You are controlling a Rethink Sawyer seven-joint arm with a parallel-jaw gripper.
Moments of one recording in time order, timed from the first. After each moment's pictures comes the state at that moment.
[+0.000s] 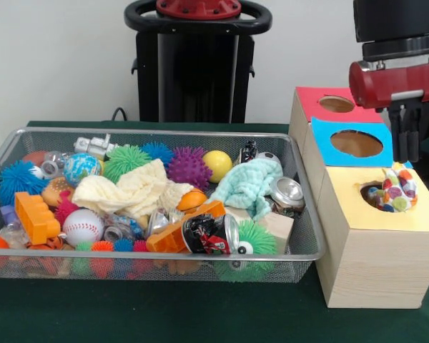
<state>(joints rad) -0.12 -0.73 0.18 1.66 0.09 0.28 1.67</state>
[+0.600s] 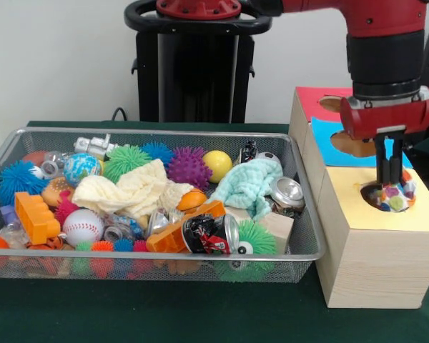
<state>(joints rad) -0.10 -0.64 0.17 1.66 0.09 0.31 1.67</state>
